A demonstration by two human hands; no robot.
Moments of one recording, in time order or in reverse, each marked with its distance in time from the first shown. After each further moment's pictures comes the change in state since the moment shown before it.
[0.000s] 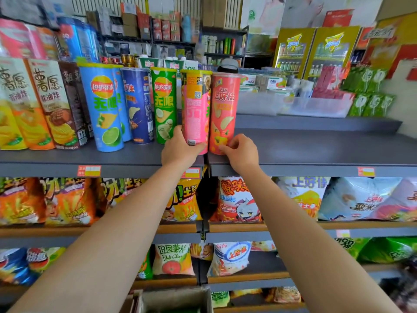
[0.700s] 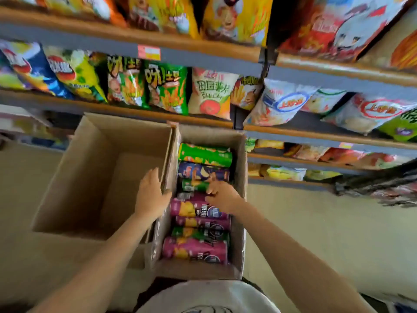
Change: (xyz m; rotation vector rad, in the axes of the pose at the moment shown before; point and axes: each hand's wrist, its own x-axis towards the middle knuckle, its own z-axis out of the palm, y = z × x) left_hand -0.395 -0.386 0.009 0.341 -0.503 -0.539; right_hand -0.425 0.194 0.196 -0.199 -1.179 0.410
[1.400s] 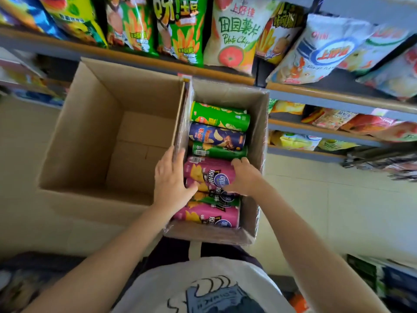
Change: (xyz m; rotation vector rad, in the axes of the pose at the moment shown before) left_hand -0.056 -0.028 0.046 0.132 0.082 0.270; right_hand -0.013 0.026 0.033 -0.408 -0.003 0.056
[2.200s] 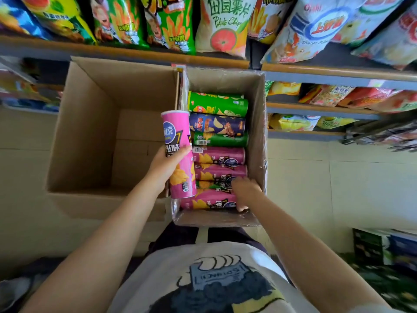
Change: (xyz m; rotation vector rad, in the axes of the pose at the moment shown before) left_hand 0.028 -0.017 -0.033 -1.056 -0.249 -0.573; right_hand -0.018 -0.001 0.082 -0.411 -0.335 0.042
